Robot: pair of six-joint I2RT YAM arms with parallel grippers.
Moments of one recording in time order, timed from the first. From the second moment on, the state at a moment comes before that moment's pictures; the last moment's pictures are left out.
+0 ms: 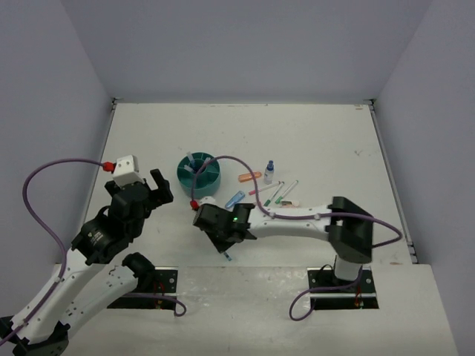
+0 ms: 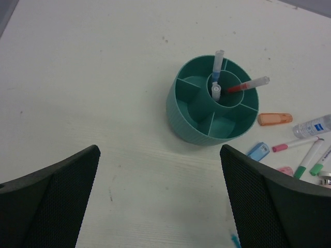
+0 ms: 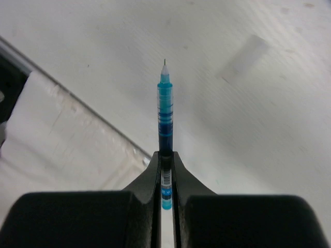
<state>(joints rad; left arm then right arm) -0.64 0.56 0.81 -0.76 -0.68 -0.57 1.31 1.85 1.33 -0.67 0.12 0.60</state>
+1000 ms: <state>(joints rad) -1.01 1.51 0.86 -0.54 -0.47 -1.05 0.81 1.00 0.86 -0.68 0.24 0.58</state>
